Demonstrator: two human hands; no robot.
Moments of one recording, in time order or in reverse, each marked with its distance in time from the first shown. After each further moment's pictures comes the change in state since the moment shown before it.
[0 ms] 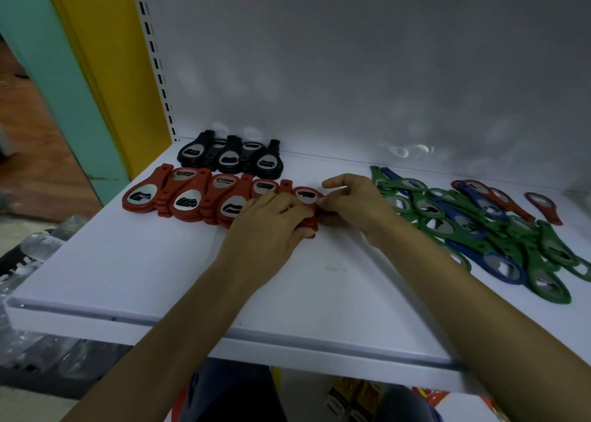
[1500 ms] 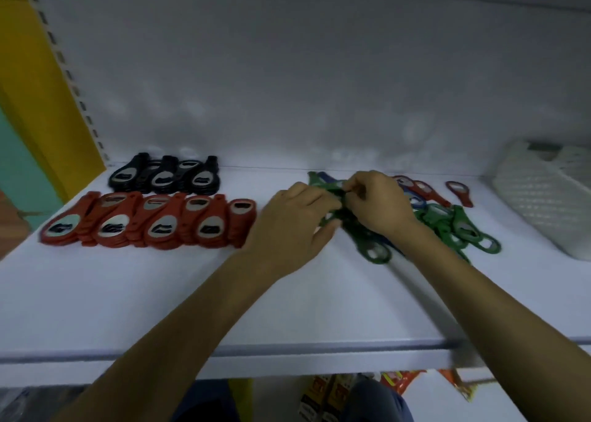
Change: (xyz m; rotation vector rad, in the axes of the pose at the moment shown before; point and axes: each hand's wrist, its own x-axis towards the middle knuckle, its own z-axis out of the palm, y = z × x) left_hand 0.063 0.087 0.033 -0.120 -0.035 0.209; right_hand -0.017 0.022 -0.126 -0.862 0.368 -0.373
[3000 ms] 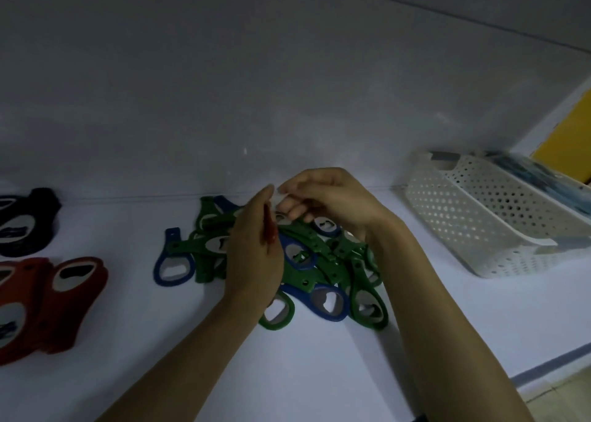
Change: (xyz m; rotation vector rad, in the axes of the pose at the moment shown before) left_hand 0.087 0.046 0.111 -0.767 0.276 -0.510; right_hand 0.045 0.080 -0.058 0.865 -0.292 0.181
